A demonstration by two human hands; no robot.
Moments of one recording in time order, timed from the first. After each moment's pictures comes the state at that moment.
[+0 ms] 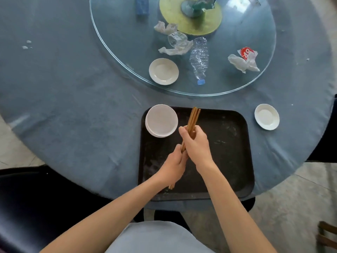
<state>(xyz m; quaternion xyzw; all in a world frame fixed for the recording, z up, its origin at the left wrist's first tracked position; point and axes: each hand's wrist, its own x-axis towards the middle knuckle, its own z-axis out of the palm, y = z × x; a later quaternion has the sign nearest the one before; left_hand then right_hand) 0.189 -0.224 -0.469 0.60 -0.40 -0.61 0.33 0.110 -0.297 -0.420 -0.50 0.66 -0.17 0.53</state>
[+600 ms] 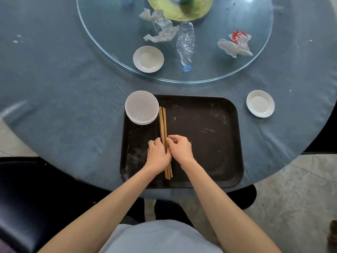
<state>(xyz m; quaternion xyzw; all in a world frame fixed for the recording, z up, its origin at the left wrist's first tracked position) 0.138 -0.224 -0.518 0.80 -0.36 -0.45 0.15 0.050 -0.279 -0.509 -0.51 0.66 -0.06 0.54</state>
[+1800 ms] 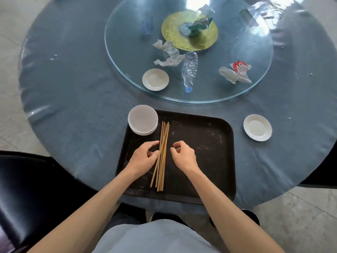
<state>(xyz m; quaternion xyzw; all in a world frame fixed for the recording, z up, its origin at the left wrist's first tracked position) 0.163 -0.217 -0.463 0.77 -0.39 -0.43 0.28 0.014 -0.307 -0.491 -0.64 0.61 -0.03 0.47</state>
